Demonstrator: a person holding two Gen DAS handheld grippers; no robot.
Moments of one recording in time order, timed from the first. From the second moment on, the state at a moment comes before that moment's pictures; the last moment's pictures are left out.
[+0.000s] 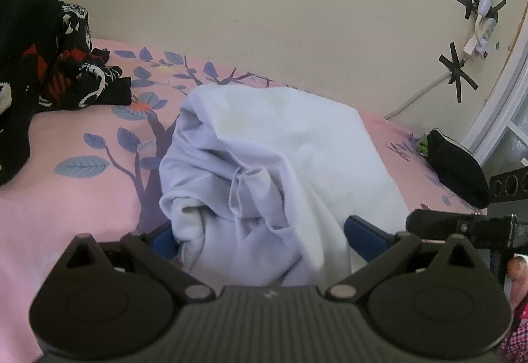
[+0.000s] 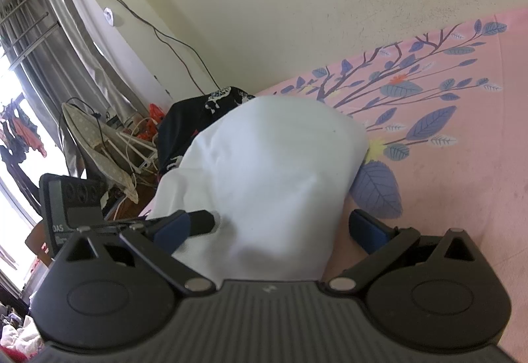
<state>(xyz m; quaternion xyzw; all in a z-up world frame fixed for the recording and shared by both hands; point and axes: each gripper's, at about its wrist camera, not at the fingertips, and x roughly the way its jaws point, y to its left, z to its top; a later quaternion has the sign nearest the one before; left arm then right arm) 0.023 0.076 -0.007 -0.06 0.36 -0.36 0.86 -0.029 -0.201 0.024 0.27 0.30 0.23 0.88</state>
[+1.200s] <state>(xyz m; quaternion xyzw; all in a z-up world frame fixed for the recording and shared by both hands) 0.029 0.085 -0.008 -0.10 0.37 -0.37 0.85 -0.029 -0.201 0.024 0.27 0.30 0.23 0.88</state>
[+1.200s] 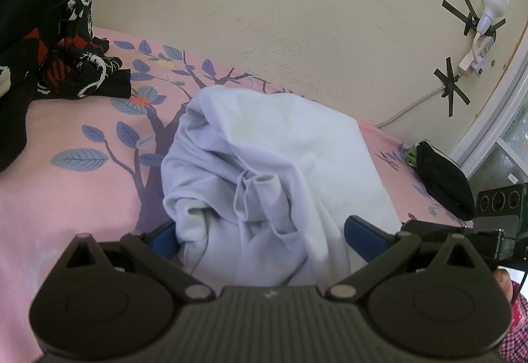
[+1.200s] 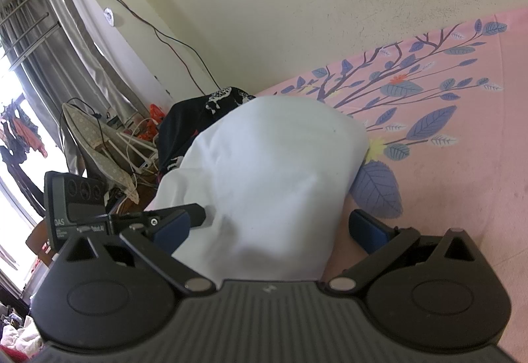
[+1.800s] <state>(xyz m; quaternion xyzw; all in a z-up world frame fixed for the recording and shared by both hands) 0.033 0.089 -0.008 -0.12 0.37 -0.37 0.84 -0.026 -0.198 0.026 0.28 0.31 0.23 0.88</state>
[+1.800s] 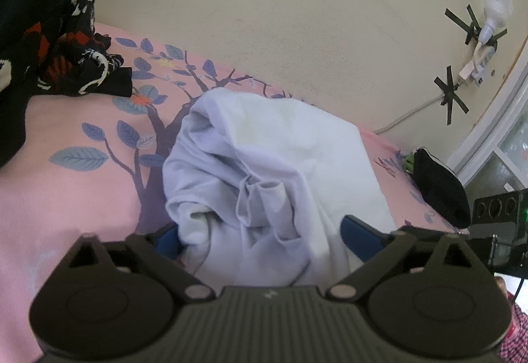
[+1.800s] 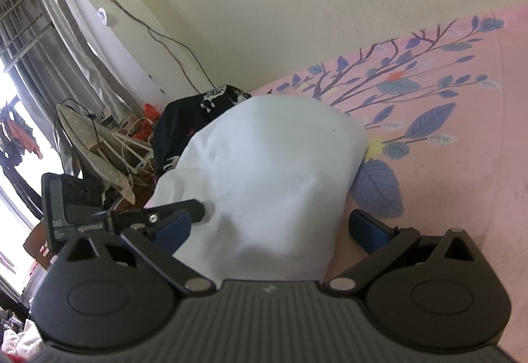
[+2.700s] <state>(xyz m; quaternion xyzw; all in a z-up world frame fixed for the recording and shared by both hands) 0.045 -0.170 0.101 -0.10 0.35 -0.54 0.76 -0.112 -0.366 0.148 0.18 0.15 0.03 0.97</state>
